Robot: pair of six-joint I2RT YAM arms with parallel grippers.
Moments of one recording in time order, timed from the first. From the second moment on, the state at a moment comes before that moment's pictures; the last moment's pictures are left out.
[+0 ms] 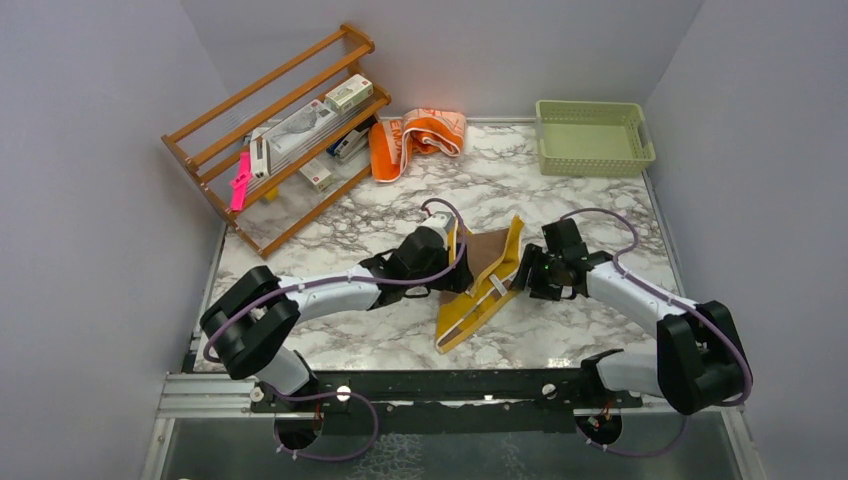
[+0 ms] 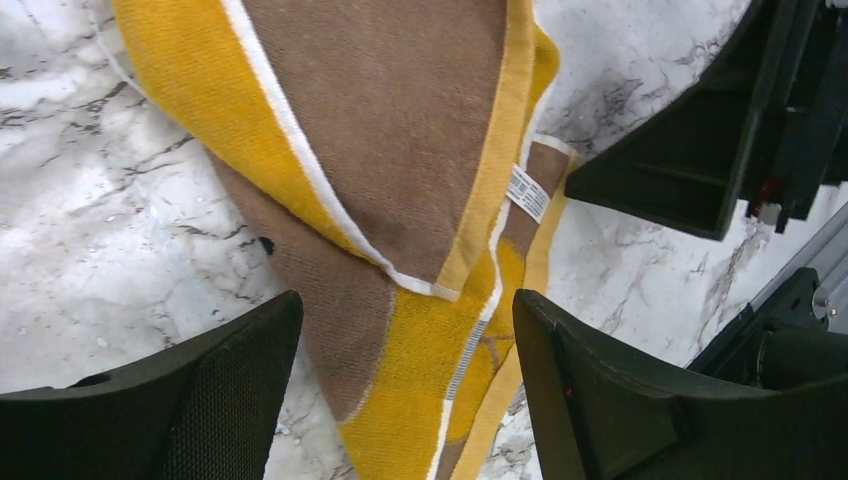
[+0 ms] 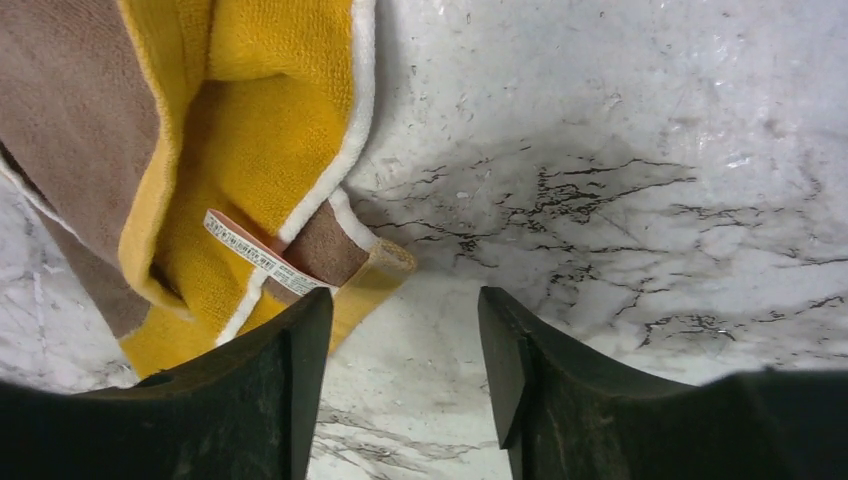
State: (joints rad) left arm -0.89 1.52 0.77 0.11 -0.02 -0.64; right arm 0.32 1.25 0.58 -0.40 -0.11 0.62
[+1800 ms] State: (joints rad) left arm -0.67 1.38 1.02 -0.38 -0.03 -0.56; right arm 0.34 1.37 0.74 -0.31 -0.24 0.48
